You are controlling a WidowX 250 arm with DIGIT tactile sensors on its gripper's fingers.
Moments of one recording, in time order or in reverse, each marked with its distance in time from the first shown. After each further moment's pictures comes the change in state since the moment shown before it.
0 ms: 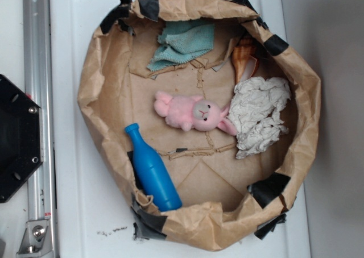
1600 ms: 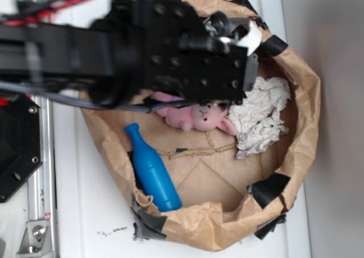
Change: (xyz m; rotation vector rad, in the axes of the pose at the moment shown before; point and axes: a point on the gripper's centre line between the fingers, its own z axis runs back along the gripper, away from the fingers) arm 0.128 0.081 -0.198 0.439 -0.027 0.912
